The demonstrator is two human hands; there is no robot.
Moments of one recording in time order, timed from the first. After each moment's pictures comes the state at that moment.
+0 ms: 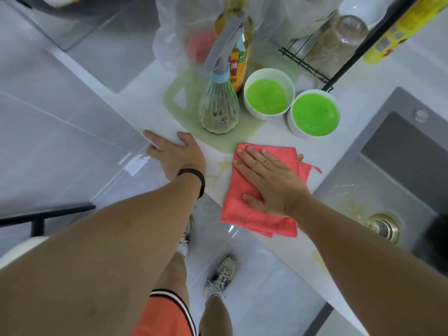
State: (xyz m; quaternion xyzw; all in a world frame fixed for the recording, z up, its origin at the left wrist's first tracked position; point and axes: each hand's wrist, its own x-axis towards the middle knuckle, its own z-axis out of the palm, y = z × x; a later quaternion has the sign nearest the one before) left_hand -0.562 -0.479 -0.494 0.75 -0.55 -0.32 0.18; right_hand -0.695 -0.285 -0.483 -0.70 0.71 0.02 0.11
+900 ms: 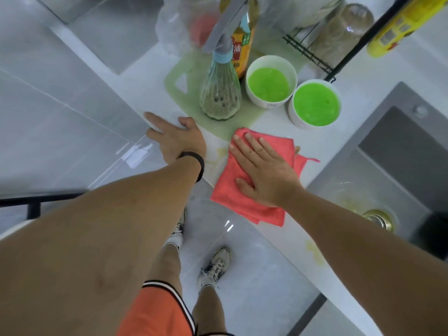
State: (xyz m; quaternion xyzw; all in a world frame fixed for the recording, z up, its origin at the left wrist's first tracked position) left_hand -0.566 -0.476 -0.487 0.75 -0.57 -0.30 0.16; right_hand -0.681 -0.287 -0.486 -0.69 0.72 0.01 0.07
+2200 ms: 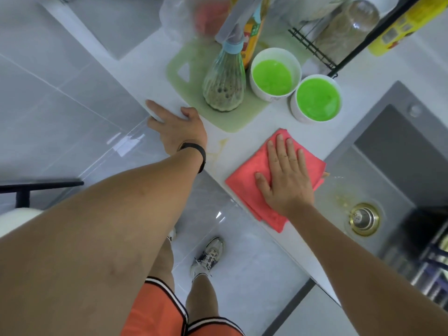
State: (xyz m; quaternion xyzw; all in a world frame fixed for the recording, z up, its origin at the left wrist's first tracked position) left_hand -0.565 -0.478 -0.484 0.75 -0.55 -0.33 0.16; right_hand -0.667 -0.233 -0.483 -0.50 0.86 0.00 0.08
